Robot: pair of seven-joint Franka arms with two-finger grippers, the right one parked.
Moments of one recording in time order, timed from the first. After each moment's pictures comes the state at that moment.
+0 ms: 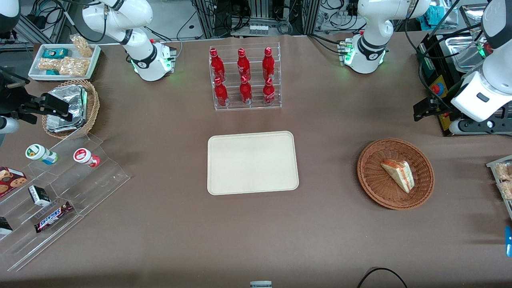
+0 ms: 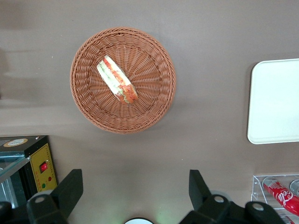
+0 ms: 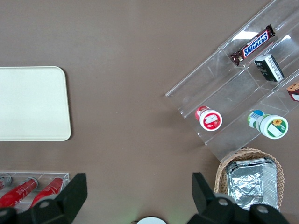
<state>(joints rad) -0.03 0.02 -0.06 -1.60 0.01 1.52 -0.07</state>
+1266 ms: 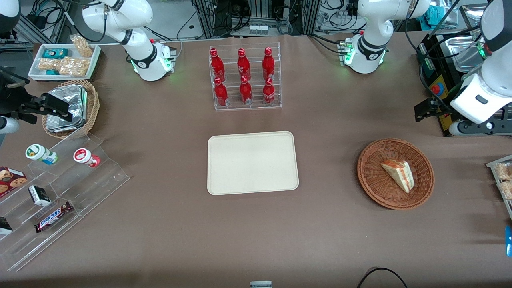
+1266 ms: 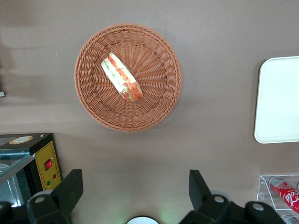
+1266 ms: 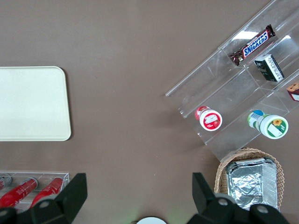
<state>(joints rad) -0.03 0.03 -0.06 -1.61 0.03 1.51 -0.07</state>
